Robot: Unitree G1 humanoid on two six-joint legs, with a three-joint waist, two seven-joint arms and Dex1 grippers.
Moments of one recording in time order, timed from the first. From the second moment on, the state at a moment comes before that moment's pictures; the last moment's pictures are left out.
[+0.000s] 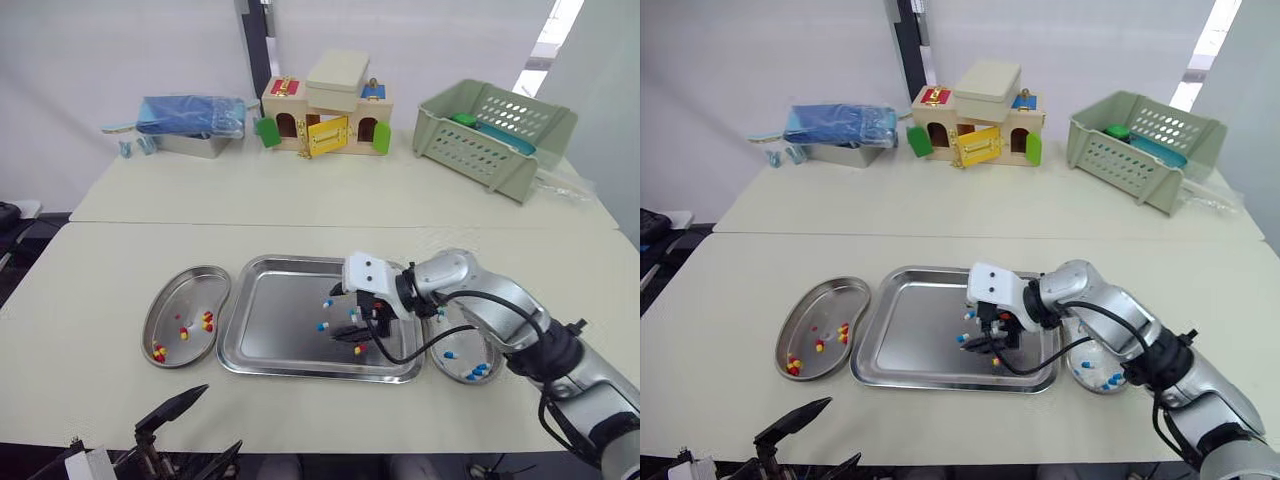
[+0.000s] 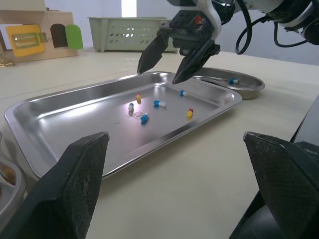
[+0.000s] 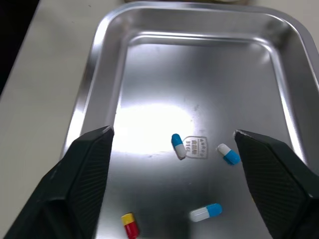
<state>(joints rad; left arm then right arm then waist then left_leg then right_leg) 0.67 0.27 0.43 -0.24 -0.63 -0.40 -1.36 -0.79 -0.53 0.62 -0.19 0.21 0.72 0.98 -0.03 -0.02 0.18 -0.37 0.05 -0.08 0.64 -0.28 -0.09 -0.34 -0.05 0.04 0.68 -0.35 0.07</state>
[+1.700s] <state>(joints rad) 0.56 0.42 0.18 -0.28 -0.67 -0.46 -1.43 -0.17 -1.02 -0.03 -0.41 0.31 0.71 1.16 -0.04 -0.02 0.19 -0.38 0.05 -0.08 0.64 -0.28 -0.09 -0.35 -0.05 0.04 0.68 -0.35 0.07</state>
